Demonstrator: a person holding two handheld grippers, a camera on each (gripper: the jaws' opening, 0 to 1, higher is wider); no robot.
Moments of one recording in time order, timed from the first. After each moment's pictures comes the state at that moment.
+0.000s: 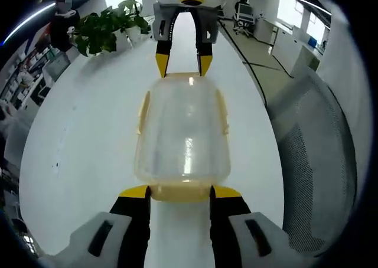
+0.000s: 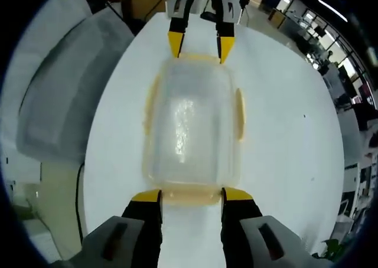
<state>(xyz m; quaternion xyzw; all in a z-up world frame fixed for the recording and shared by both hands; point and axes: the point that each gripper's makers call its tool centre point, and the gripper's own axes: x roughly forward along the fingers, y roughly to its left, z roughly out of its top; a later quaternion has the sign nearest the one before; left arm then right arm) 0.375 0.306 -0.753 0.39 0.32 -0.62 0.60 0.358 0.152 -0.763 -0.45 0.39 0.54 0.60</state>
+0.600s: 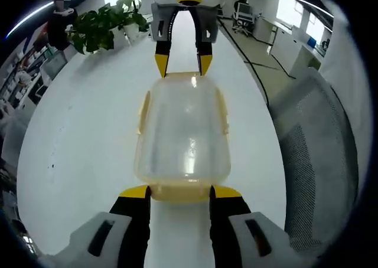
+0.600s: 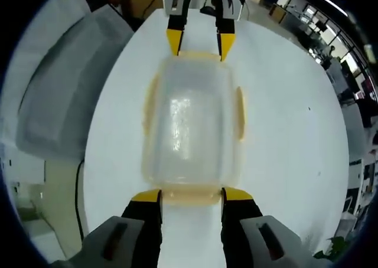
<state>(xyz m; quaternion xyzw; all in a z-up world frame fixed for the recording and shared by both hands) 0.377 0.301 -0.767 0.39 0.33 -0.62 0.59 0.357 0.146 -0.776 -0.44 0.41 0.54 0.59</state>
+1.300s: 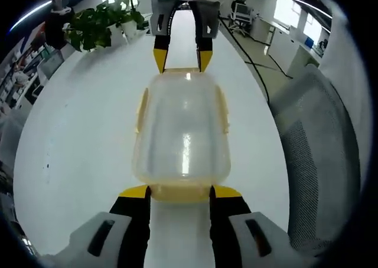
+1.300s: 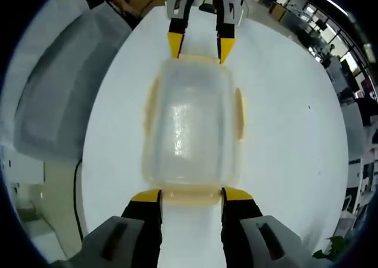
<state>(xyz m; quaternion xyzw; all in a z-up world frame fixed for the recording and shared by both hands) 0.381 0.302 -0.778 0.39 0.32 -0.63 0.59 0.360 0.147 -0.778 -0.45 0.41 0.53 0.59</state>
